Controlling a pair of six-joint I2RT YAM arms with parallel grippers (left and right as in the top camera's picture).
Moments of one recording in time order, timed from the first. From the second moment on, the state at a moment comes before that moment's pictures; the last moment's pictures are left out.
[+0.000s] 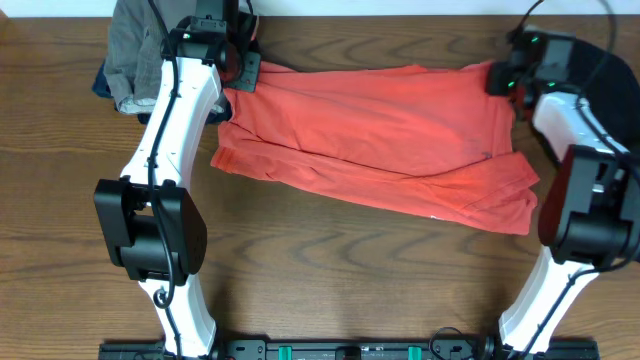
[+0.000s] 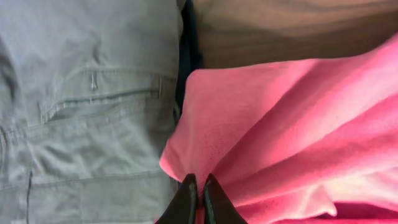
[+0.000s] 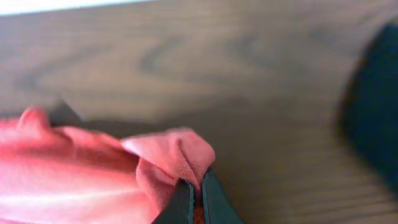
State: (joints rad) left arm -0.13 2.03 1.88 -0.90 -0.06 0.12; right arm -0.18 2.13 1.53 -0.15 -0.21 -0.01
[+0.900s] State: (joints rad) left arm -0.12 2.03 1.87 -1.00 -0.09 0.06; right arm -0.21 2.11 1.88 -0.98 -0.31 -0.15
